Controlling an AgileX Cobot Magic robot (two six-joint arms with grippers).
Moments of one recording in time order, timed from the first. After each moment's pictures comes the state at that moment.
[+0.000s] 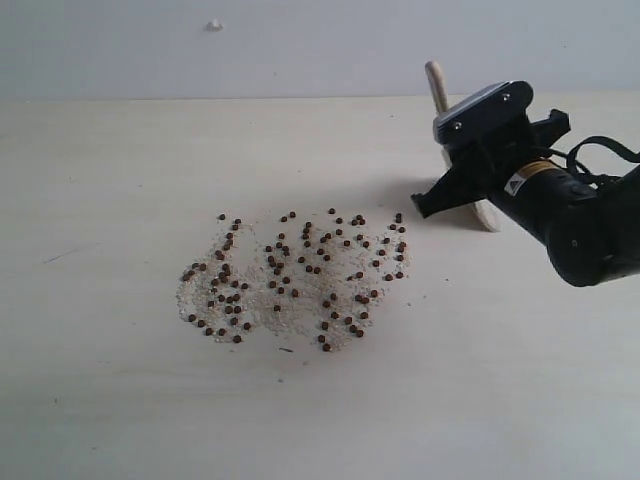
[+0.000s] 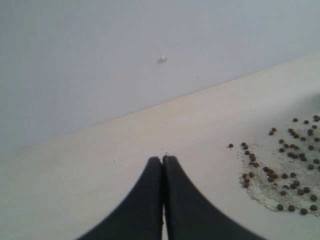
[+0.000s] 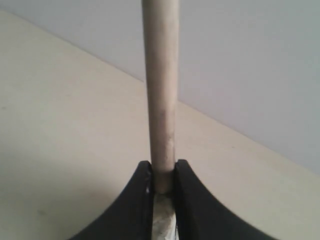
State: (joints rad) left arm -0.20 0.01 0.00 -0.29 0.19 0.50; right arm 0.32 1.97 -0.69 0.06 -0.90 -0.42
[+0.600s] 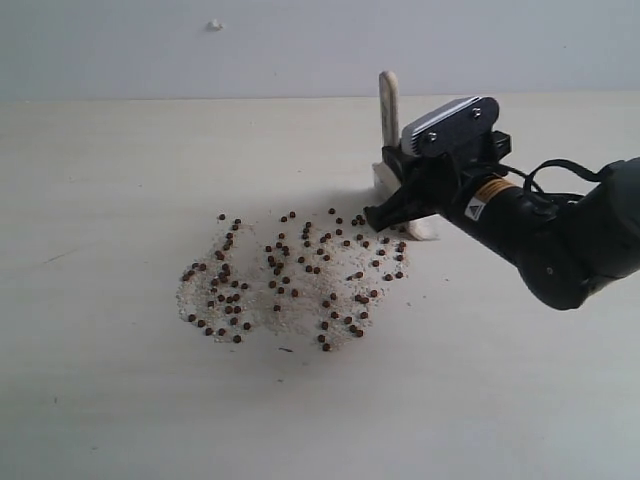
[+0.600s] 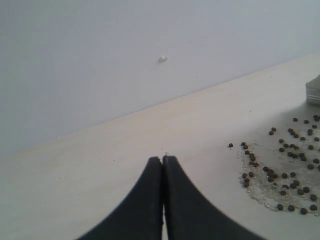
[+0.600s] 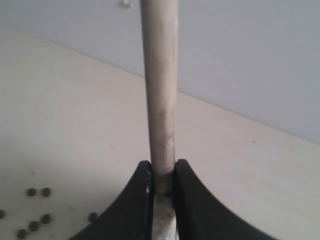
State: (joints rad) left arm -0.20 0.01 0.00 -0.29 0.19 0.50; right arm 0.40 2.02 -0.70 -0.12 -1.00 -0.12
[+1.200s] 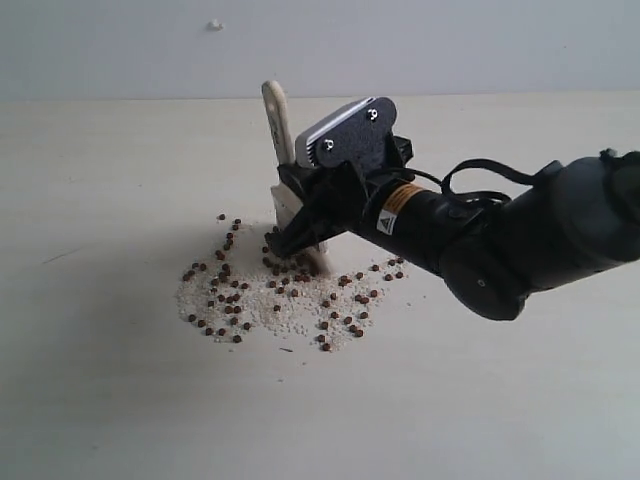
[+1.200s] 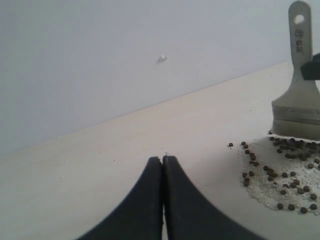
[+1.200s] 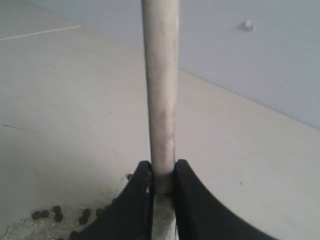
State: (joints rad) left arm -0.20 0.01 0.00 -0.29 0.19 0.50; right arm 0.66 1.93 -0.76 -0.08 -0.82 -0.06
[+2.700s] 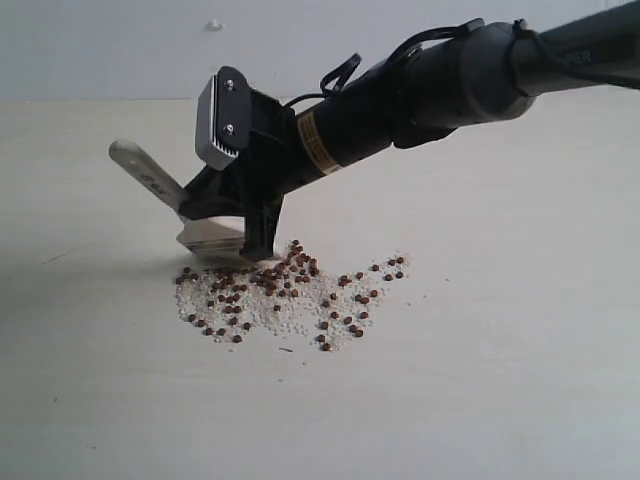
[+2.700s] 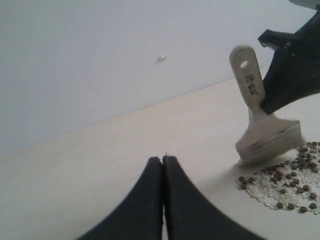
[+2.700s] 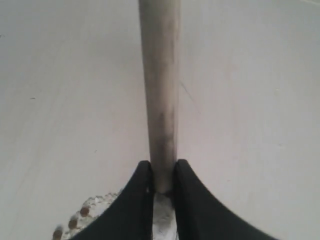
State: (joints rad) left arm -0.20 0.01 0.00 -0.29 0.19 0.50; right arm 0.58 2.11 -1.40 -1.75 -0.75 0.96
